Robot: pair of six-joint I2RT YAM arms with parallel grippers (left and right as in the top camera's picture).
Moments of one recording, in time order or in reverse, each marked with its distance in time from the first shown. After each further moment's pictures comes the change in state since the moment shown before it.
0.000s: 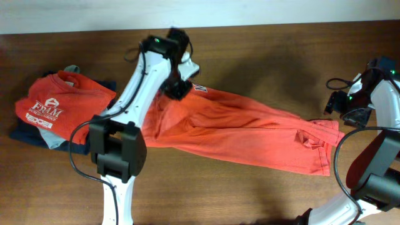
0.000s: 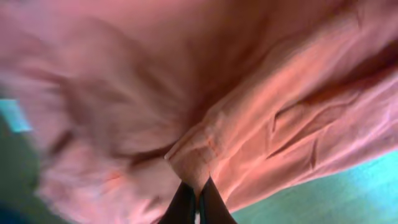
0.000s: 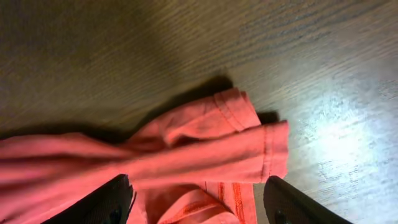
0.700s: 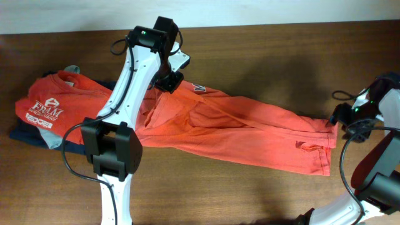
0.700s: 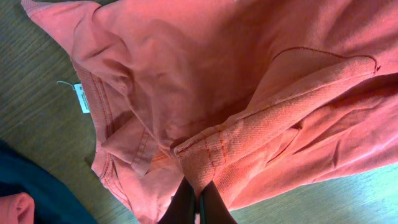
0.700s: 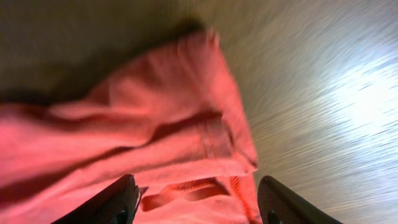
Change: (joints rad) left arm 0.050 0.000 0.080 -0.041 -0.040 0.000; right arm -0.091 0.000 -0.095 -0.042 -0.086 0.001
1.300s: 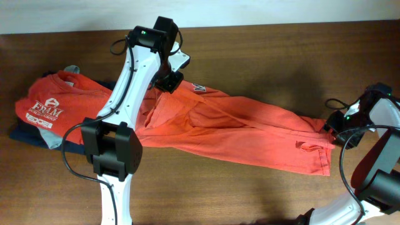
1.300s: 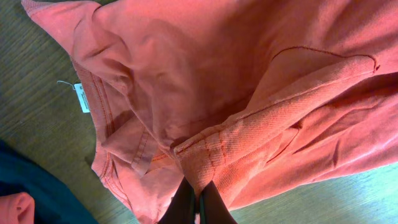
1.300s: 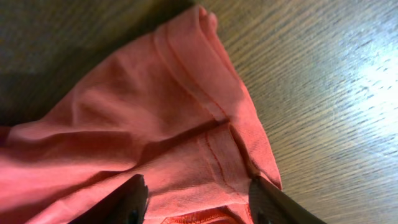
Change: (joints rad) left arm 0.000 0.000 0.000 -0.001 0.000 0.000; right arm 0.000 0.001 -0.148 0.163 -0.033 0.093
